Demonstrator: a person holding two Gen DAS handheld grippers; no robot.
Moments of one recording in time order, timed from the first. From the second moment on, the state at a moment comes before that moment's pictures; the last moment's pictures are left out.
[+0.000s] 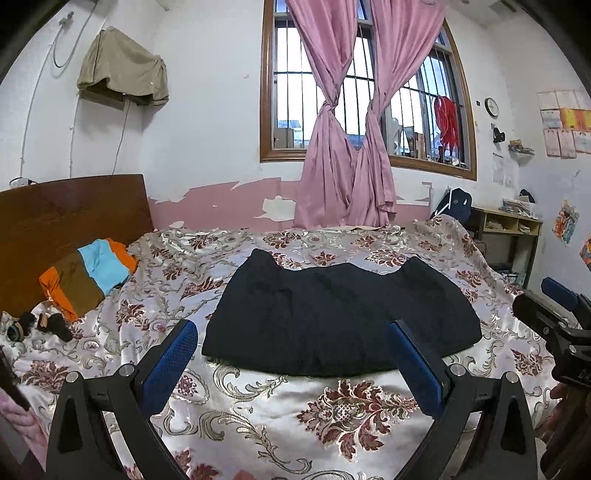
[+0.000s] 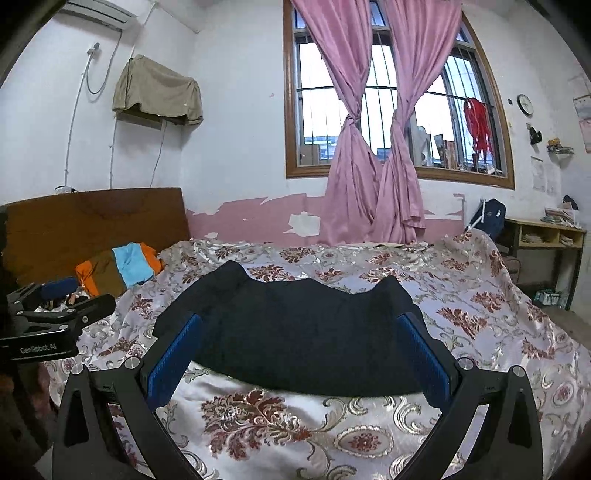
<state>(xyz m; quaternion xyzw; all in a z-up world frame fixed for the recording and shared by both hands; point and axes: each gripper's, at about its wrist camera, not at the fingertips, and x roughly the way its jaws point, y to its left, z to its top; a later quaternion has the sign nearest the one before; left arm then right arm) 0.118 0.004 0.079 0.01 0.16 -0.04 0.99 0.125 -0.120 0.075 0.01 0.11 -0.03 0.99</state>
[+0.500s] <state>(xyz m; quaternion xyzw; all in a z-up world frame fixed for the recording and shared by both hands) 0.092 0.004 0.040 0.00 0.15 -0.06 0.99 0.101 -0.123 0.034 0.01 0.10 -0.02 0.99</state>
